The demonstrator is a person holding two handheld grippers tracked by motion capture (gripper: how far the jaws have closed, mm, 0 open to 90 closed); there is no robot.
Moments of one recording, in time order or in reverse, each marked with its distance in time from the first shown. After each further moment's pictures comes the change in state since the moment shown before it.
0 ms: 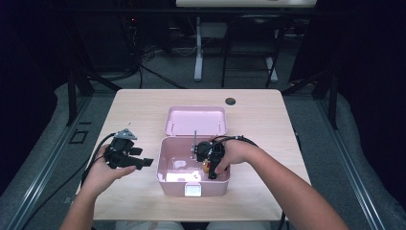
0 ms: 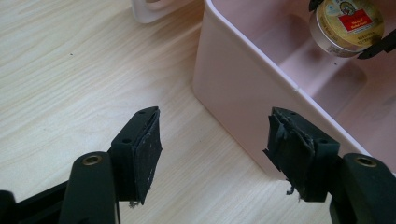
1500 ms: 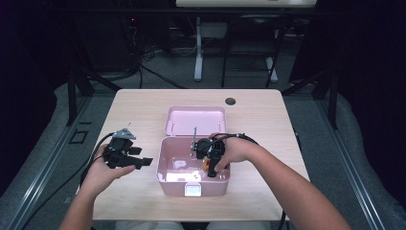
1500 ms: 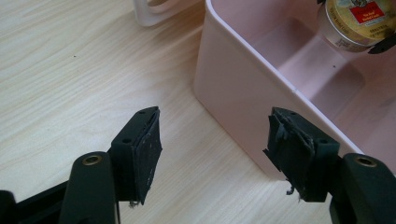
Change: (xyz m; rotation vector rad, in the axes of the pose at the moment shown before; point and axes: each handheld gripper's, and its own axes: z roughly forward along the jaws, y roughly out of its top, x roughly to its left) left arm 0.000 0.000 -0.003 -0.007 0.005 -0.002; right arm 0.001 0.001 -0.015 -0.019 -0.008 0.008
